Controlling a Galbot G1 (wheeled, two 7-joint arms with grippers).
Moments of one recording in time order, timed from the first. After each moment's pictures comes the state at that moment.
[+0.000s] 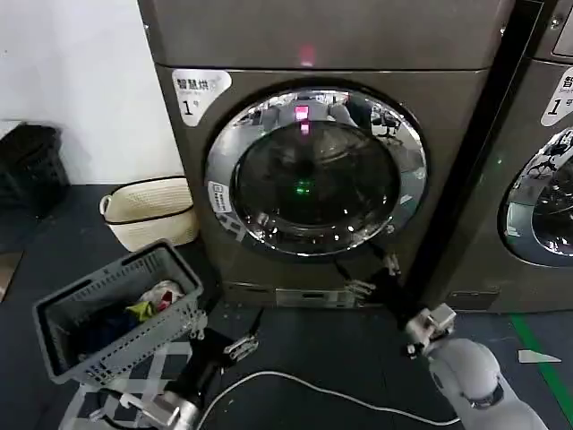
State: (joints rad) left arm 1.61 -1.44 -0.47 -2.26 0.11 0.06 0.28; right arm -0.99 1.00 0.26 1.85 0.41 0.02 -0.27
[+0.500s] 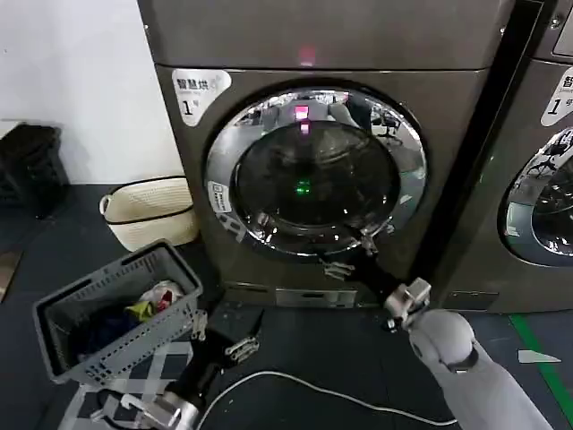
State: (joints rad) left arm 1.61 -1.45 -0.47 -2.26 0.12 0.06 0.29; right arm -0.81 1.02 0.12 1.72 0.43 0.02 -0.28
